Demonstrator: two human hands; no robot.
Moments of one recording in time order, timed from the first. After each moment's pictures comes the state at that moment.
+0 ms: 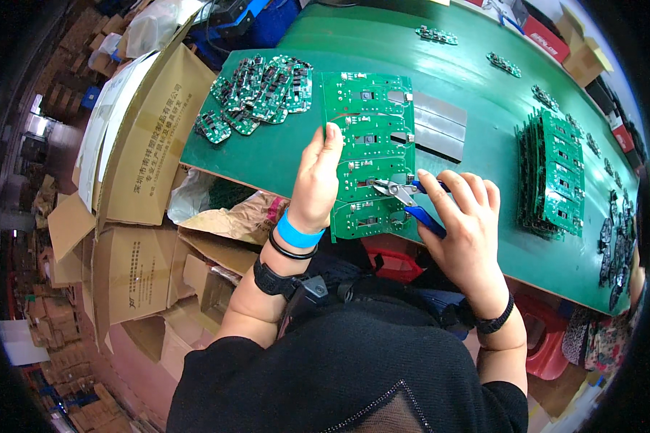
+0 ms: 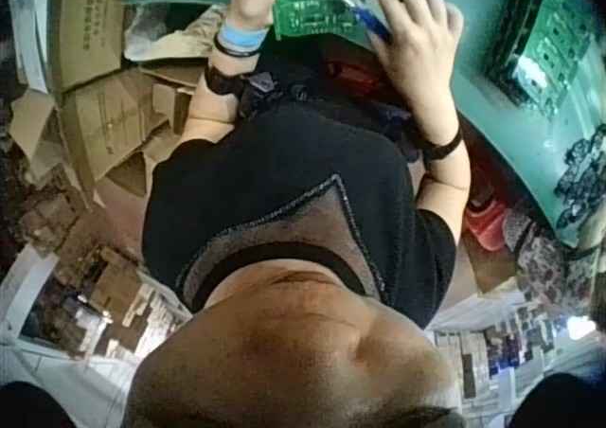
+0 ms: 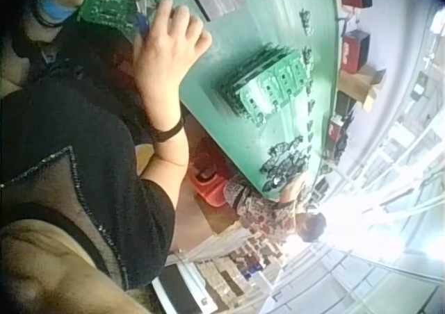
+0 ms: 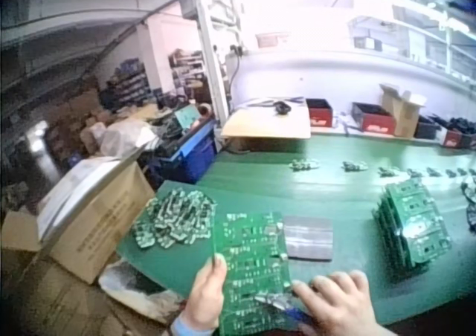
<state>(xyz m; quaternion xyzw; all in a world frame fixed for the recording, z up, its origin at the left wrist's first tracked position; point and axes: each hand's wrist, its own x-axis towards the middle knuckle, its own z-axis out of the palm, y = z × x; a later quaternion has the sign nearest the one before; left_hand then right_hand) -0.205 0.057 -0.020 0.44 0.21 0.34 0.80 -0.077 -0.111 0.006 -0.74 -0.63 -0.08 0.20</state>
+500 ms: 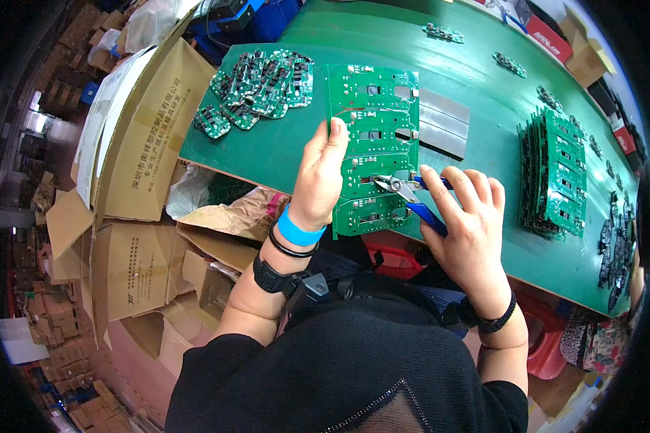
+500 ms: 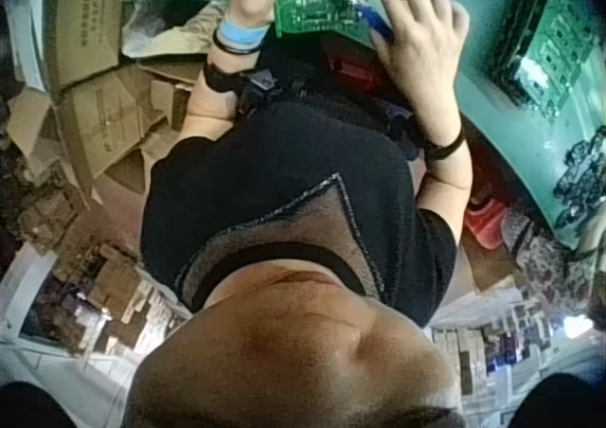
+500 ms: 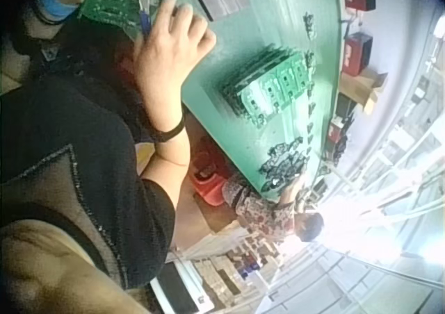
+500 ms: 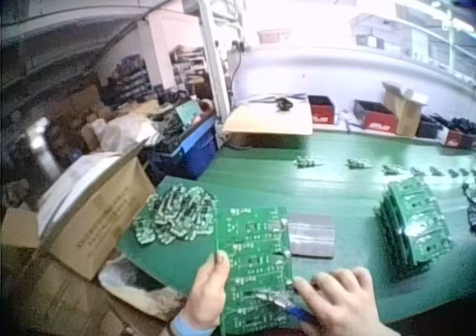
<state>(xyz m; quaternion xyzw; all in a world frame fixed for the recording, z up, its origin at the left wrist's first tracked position) -0.207 0.059 -0.025 0.48 0.21 0.34 0.78 -0.081 -0.109 0.012 -0.75 -0.63 -0.10 0.18</state>
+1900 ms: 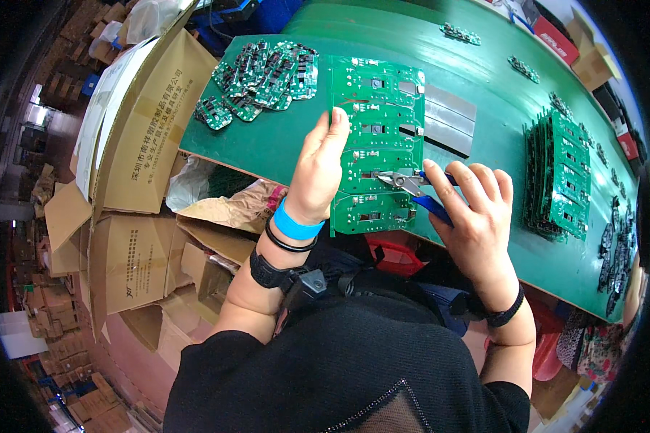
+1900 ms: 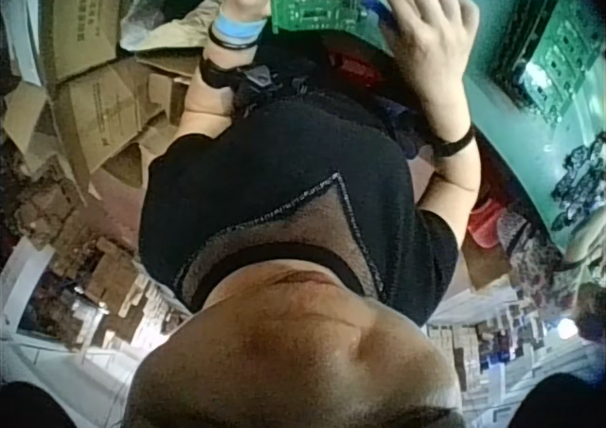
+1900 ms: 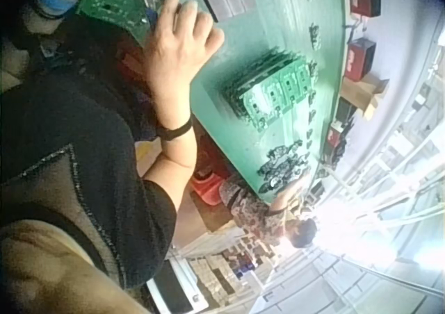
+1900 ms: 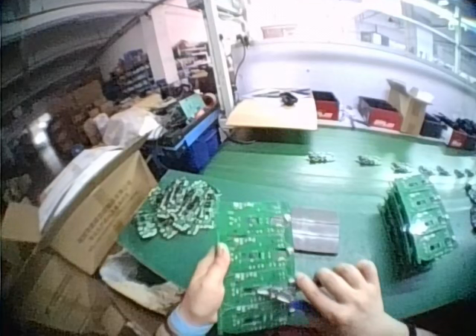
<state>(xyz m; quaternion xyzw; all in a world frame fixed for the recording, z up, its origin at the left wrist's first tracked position) -0.208 0.059 -0.014 0.44 0.22 0.32 0.81 -0.070 -0.104 0.008 -0.71 -0.67 -0.16 0.17</state>
